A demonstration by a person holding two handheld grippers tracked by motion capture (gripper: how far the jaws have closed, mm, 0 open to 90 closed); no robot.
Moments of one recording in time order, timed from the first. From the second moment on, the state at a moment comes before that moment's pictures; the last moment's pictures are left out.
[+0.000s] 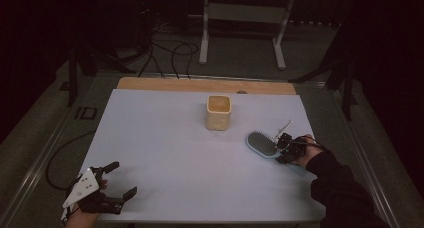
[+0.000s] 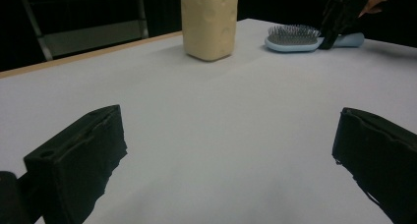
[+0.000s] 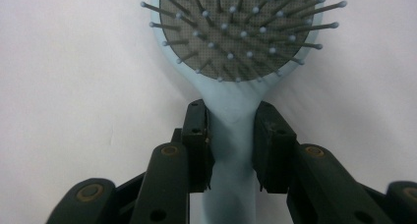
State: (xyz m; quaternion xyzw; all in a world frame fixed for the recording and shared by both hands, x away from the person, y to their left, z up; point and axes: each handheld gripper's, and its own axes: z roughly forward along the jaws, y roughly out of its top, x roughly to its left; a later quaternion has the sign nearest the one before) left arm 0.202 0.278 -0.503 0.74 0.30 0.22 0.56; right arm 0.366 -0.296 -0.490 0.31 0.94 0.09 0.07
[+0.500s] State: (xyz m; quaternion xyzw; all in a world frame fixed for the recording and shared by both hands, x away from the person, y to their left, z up) left arm 0.202 0.278 -0.503 0.74 0.30 0.22 0.56; right arm 0.351 -0.282 -0.481 0.32 0.92 0.21 0.07
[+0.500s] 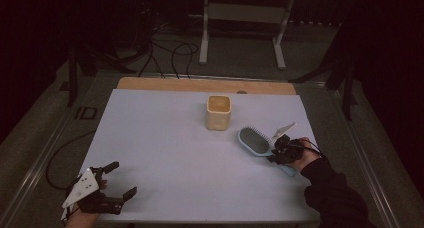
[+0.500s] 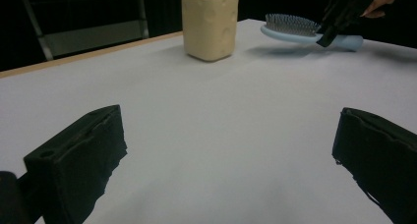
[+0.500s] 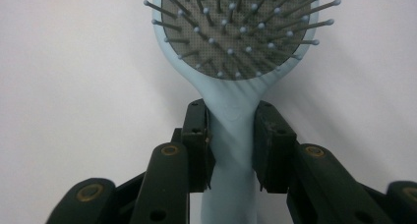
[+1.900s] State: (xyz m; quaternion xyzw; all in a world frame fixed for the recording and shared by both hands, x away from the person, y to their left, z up) left arm 0.202 0.279 -0.504 0.74 0.30 0.21 0.56; right arm 0.349 -0.215 -0.430 0.32 0.86 0.36 0.16
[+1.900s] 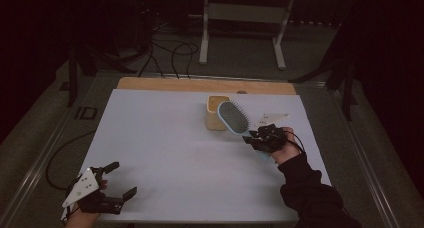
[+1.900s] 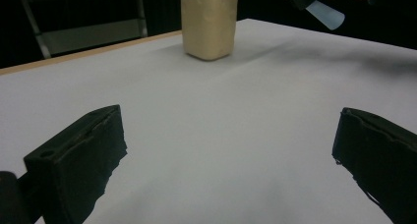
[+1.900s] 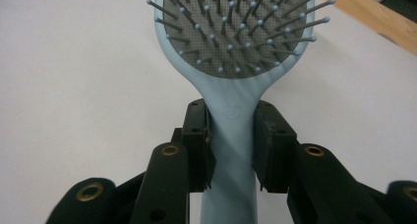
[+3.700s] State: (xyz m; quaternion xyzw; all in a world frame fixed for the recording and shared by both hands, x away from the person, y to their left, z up) left arm 0.201 0.280 -0.504 0.74 0.30 0.22 0.56; right arm 0.392 -0.158 -0.370 0.34 0.79 0.45 0.24
